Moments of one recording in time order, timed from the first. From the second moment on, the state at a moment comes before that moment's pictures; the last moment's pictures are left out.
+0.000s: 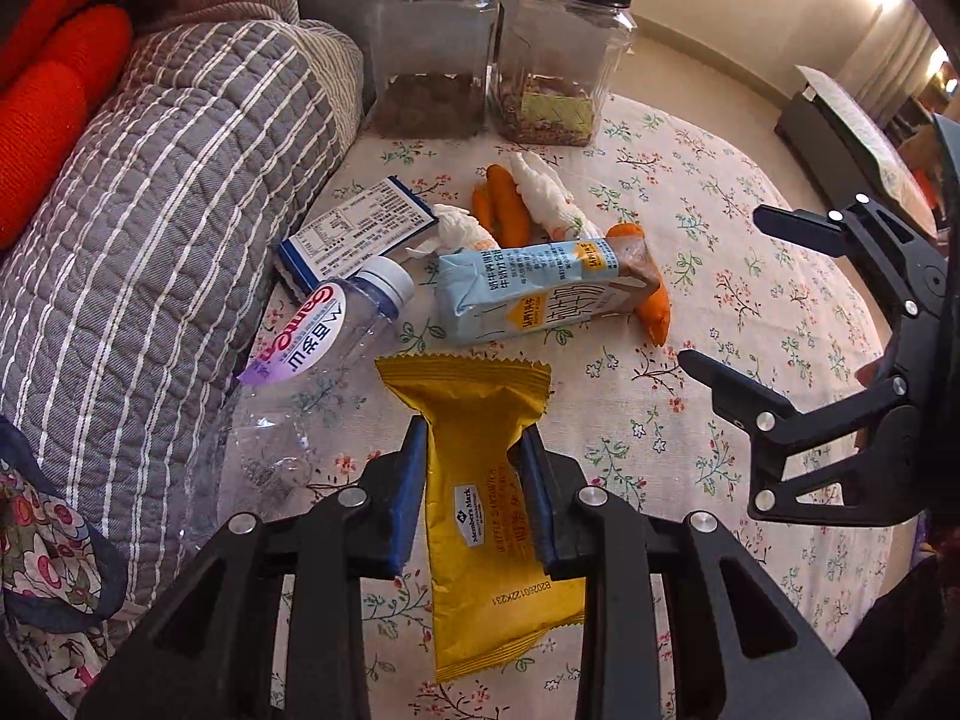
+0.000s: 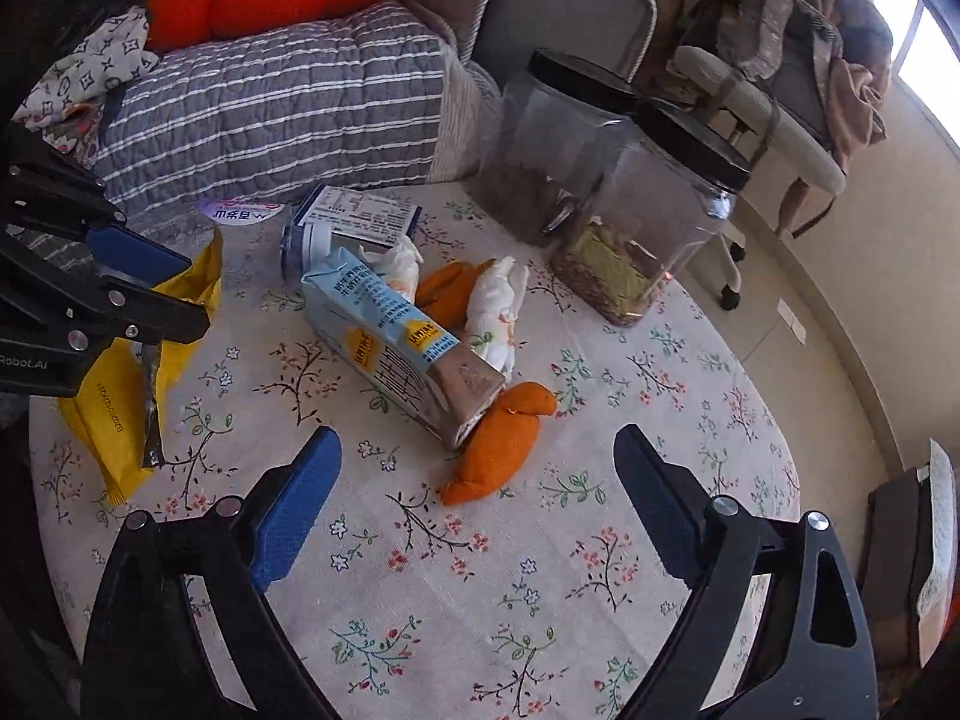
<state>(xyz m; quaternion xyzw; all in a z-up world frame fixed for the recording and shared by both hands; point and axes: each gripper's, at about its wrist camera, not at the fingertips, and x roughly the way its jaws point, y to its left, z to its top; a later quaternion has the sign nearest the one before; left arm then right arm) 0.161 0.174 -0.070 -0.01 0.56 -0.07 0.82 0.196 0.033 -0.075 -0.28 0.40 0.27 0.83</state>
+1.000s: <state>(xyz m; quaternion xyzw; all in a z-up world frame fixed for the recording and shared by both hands) 0.169 0.188 -0.071 -0.05 0.56 -0.05 0.83 0.205 0.043 -0.052 -0.20 0.44 0.28 0.83</state>
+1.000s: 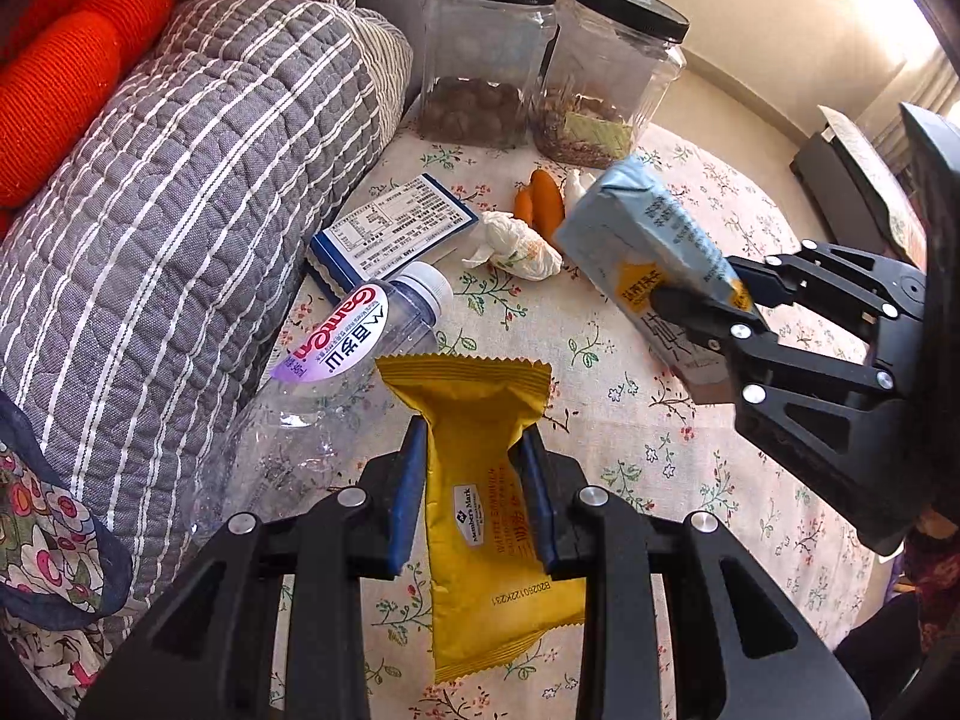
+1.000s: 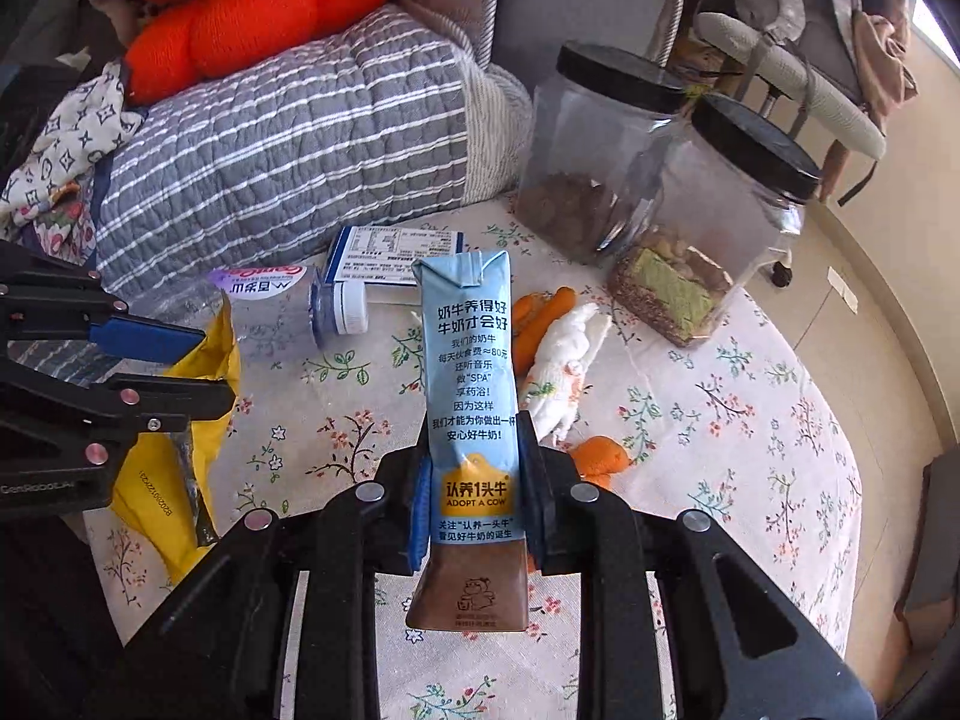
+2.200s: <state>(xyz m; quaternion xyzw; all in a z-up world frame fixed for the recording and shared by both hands) 0.114 -0.010 0.026 -0.02 0.28 -0.12 0.95 0.092 -0.201 0.003 -0.01 0.32 -0.05 0.95</state>
